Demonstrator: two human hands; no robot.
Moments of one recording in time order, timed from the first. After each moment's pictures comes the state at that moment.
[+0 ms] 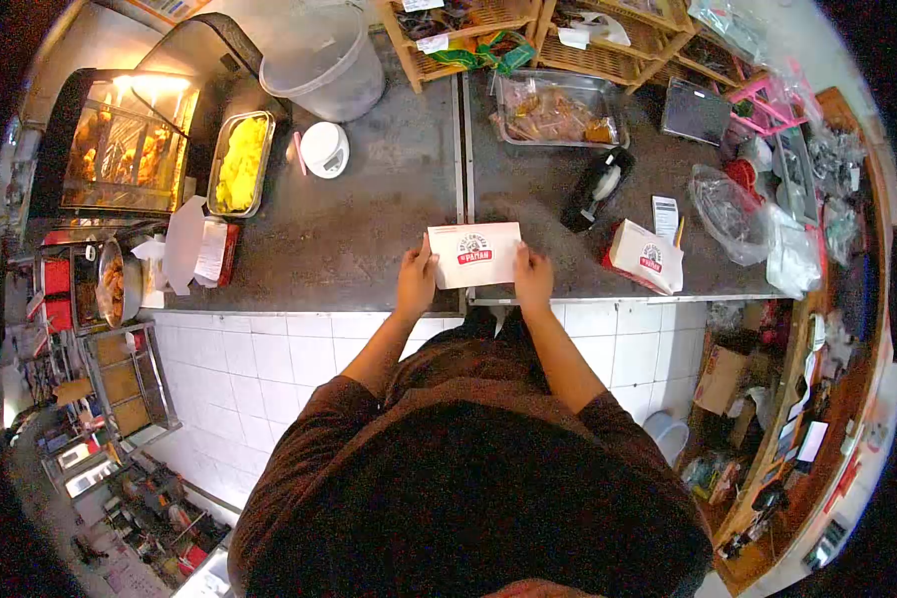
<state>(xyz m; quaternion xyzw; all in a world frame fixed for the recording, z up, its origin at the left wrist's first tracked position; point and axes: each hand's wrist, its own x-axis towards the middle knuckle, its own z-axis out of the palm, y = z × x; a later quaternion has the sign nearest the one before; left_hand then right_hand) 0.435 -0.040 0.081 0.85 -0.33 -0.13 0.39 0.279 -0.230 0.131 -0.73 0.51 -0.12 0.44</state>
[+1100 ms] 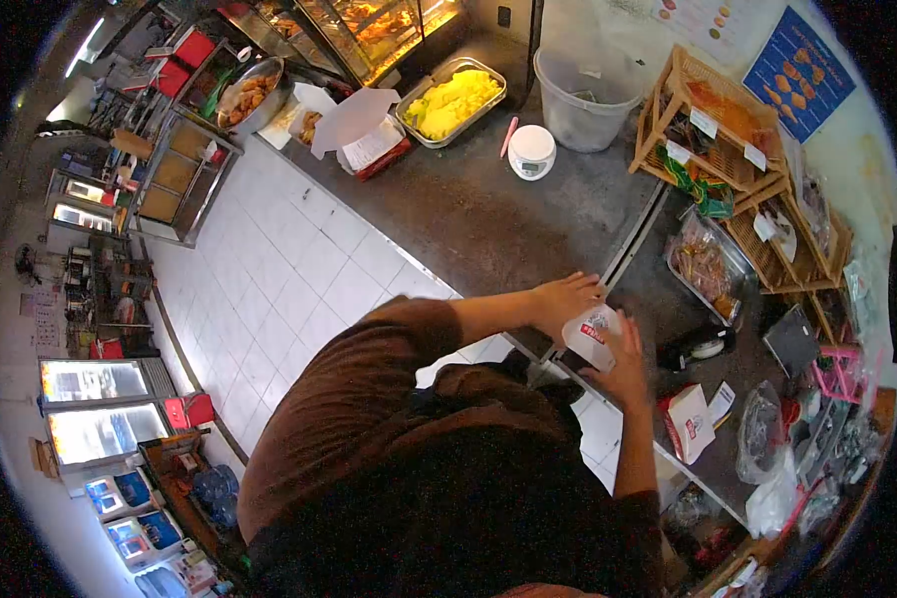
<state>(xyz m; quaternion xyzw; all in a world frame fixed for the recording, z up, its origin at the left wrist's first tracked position) 0.476 -0.064 0.181 0.74 -0.64 -0.11 0.14 0.299 -0.254 0.217 -0.95 0.02 0.00 0.31</state>
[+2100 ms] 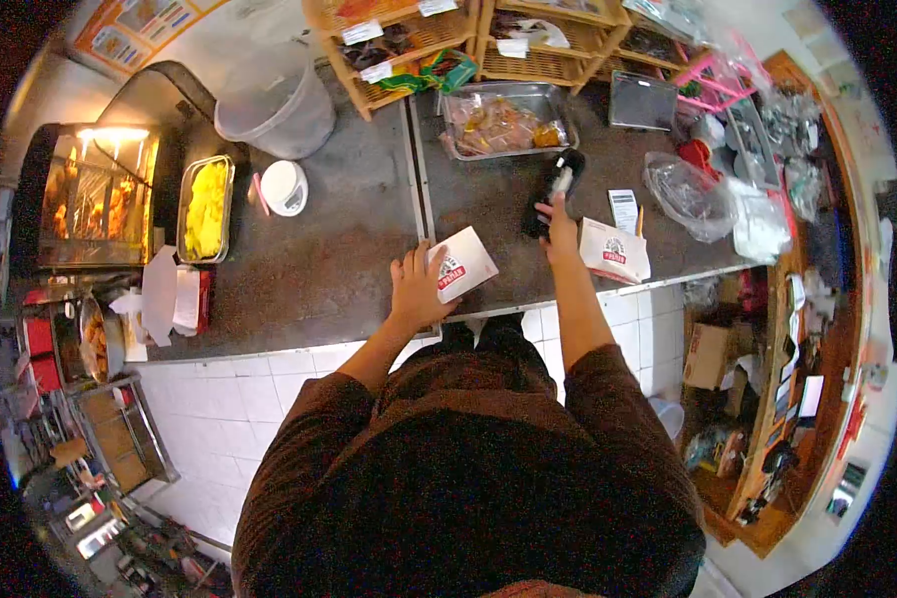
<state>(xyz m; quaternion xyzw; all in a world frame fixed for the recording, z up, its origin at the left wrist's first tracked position) 0.416 -0.103 0.147 0.82 -0.55 -0.06 0.14 0.268 -0.386 0.132 -0.40 0.60 -0.22 0.66</state>
